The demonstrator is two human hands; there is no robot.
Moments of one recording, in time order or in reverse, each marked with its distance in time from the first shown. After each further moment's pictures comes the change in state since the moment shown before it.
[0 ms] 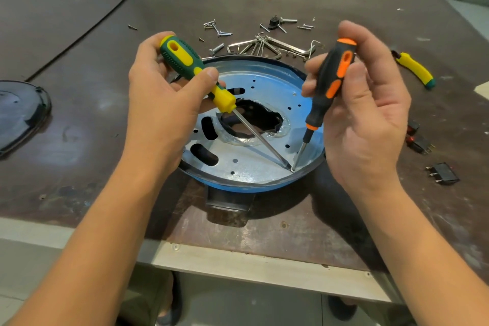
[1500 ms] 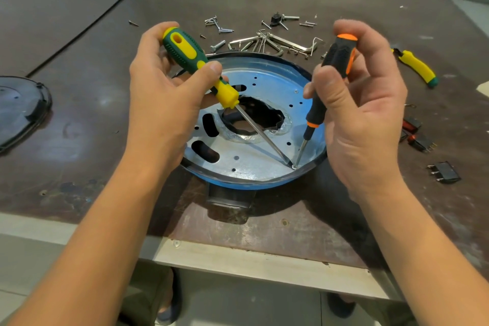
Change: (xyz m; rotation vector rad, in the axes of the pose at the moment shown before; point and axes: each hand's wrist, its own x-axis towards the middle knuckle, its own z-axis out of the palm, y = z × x) left_hand -0.001 0.003 0.002 -0.013 -0.013 0.022; right_hand 0.004 0.000 0.003 -0.082 -0.046 0.049
